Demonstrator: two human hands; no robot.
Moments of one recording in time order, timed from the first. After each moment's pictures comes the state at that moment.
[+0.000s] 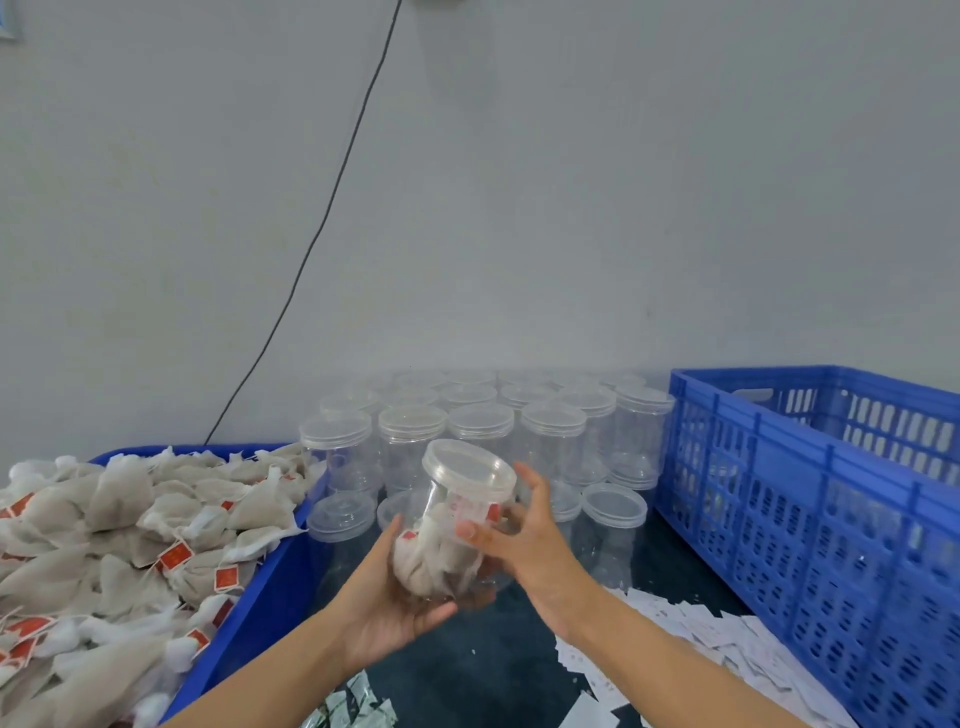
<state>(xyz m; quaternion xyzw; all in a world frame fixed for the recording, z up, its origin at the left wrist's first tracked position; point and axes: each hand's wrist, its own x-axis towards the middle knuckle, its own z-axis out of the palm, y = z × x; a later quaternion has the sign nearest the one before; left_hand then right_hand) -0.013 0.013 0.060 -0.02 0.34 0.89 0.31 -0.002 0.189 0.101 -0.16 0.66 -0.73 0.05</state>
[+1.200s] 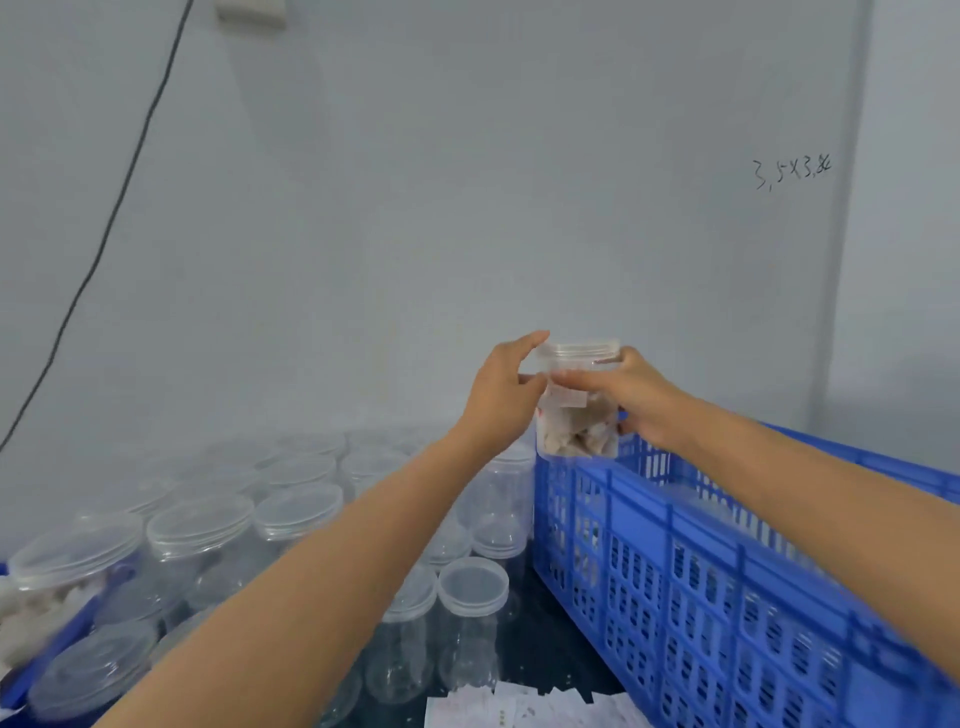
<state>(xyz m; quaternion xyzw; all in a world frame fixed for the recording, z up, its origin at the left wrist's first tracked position) -0.126 0.283 0.256 0.31 0.75 0.55 -0.18 -0.097 0.432 0.270 -0.04 0.77 -0.61 -0.18</state>
